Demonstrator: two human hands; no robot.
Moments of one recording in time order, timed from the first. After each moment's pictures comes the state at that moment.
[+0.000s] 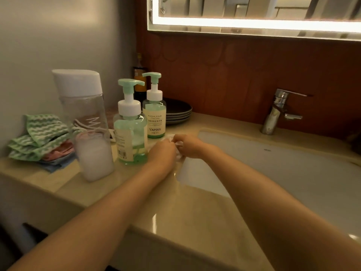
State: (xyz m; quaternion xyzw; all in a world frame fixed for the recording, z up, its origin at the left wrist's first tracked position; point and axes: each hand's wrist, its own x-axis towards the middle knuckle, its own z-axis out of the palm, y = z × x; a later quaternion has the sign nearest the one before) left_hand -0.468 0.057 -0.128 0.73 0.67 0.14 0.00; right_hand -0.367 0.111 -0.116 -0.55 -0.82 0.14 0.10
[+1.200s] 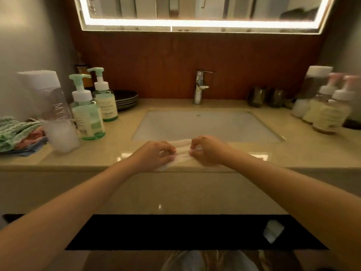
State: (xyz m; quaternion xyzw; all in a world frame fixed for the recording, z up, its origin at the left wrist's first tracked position) left_hand -0.412 -0.103 -0.130 0.91 0.34 0.19 0.12; right_hand -0.216 -0.151 -0.115 -0.69 -0.72 0.01 0.10
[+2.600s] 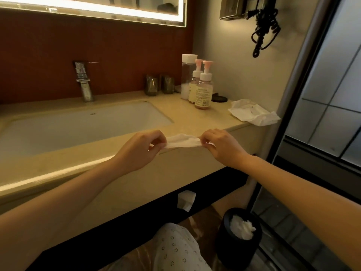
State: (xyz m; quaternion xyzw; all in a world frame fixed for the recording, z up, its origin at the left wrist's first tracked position) left_hand -0.203 -0.193 -0.133 0.94 0.07 0.28 0.19; right_hand -0.003 -0.356 -0.146 -0.74 -0.62 -0.15 0.20
